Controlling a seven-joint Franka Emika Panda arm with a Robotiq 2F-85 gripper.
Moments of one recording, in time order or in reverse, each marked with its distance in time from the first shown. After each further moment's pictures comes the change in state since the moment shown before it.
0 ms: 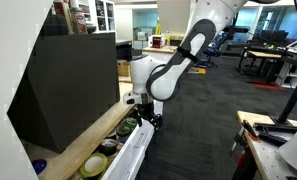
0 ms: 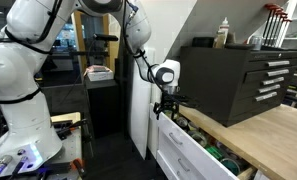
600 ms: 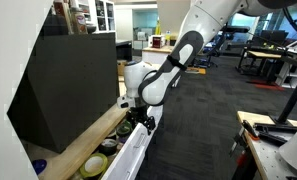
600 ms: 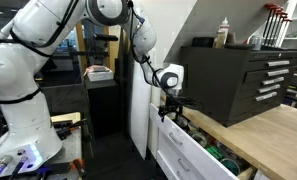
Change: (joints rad) arm -0.001 0.113 0.002 0.135 -0.012 -0.001 -0.068
